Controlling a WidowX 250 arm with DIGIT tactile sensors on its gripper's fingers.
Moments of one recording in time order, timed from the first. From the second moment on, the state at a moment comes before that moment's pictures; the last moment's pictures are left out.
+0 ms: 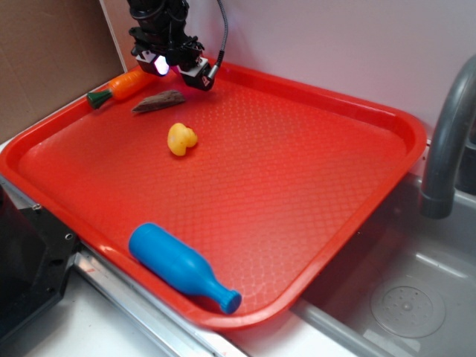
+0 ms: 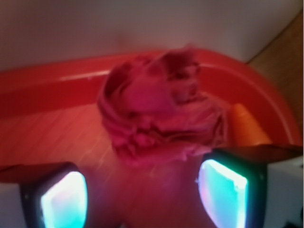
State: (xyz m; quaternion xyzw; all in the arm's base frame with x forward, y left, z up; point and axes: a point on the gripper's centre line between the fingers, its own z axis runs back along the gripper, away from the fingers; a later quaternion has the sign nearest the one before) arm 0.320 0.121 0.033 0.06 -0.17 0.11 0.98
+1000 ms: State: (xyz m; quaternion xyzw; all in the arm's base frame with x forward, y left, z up) arm 0.339 0.126 0.023 0.08 -0.17 0.10 0.98
